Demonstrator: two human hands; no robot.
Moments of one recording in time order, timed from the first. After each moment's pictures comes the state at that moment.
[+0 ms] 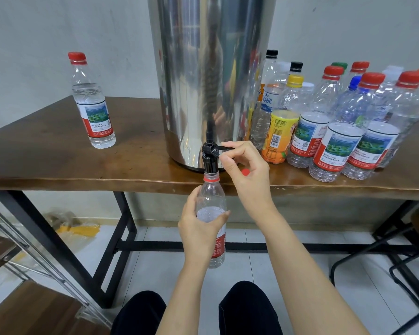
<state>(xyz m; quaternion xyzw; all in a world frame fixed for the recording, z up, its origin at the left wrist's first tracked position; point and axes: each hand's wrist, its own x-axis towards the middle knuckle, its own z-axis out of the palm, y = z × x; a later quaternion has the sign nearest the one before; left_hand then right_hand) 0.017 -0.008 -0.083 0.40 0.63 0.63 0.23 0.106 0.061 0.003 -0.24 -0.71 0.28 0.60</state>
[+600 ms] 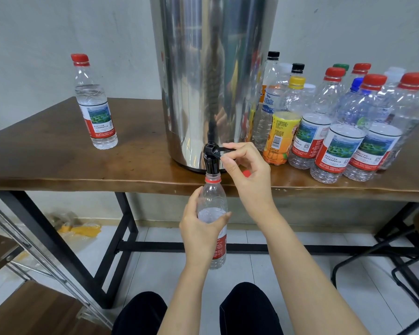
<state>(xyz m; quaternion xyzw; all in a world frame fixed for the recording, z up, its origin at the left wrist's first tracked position) 0.018 -0.008 -0.081 0.38 0.63 0.62 0.24 0.105 0.062 0.002 -0.24 -0.71 0.29 0.60</state>
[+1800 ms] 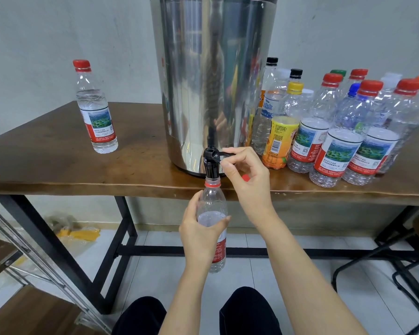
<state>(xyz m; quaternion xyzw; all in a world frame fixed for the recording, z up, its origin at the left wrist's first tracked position) 0.016 -0.006 -0.082 0.38 0.64 0.62 0.25 0.106 0.063 0.001 -0.23 -0.71 0.29 0.60</state>
